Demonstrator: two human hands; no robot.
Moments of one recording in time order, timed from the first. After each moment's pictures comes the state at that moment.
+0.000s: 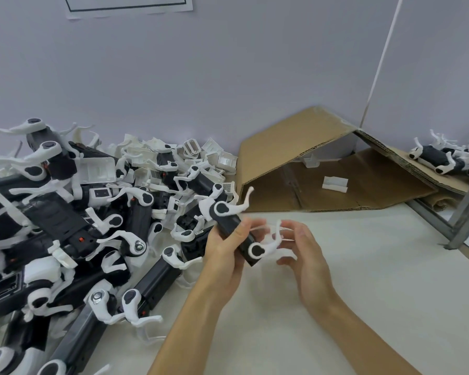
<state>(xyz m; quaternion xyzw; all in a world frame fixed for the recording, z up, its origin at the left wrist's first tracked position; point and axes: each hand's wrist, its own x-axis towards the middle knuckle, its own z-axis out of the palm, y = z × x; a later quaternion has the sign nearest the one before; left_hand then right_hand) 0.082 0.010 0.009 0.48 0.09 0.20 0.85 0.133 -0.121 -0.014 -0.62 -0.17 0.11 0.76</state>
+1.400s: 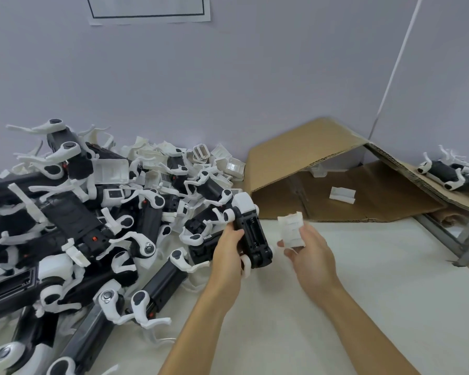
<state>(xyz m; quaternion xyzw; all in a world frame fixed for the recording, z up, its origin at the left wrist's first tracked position) 0.087 0.015 0.007 0.52 0.20 0.19 0.81 0.159 -0.108 -0.001 -0.57 -0.10 0.16 0.80</state>
